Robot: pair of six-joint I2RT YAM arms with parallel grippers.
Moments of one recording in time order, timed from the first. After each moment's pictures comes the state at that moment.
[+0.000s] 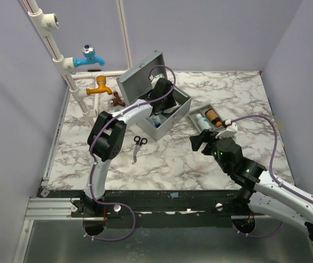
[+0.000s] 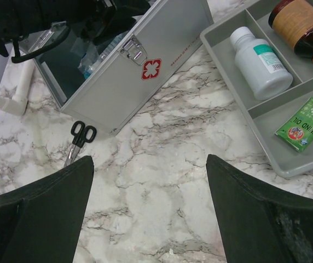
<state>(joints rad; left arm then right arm) -0.59 2.16 1.70 -0.20 -0.14 -0.79 0.84 0.75 0.51 -0.11 0.52 0.66</state>
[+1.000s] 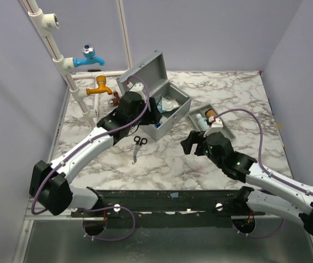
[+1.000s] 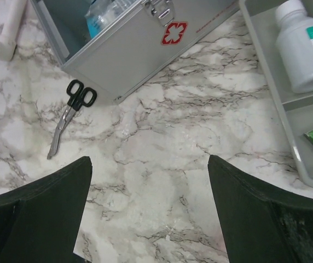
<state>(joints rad) -0.61 1.40 1.15 -0.24 0.00 -0.53 0.84 0.89 0.56 -0.11 0.39 0.58</state>
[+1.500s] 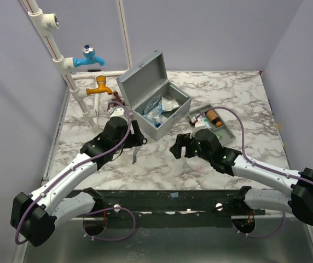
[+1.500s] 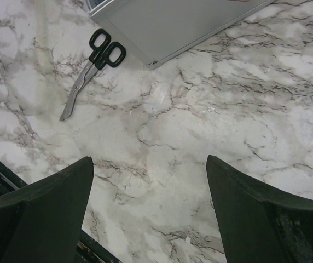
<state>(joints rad) -0.60 0.99 0.77 -0.38 -0.15 -0.60 0.84 1.12 0.60 0.00 0.15 0.51</state>
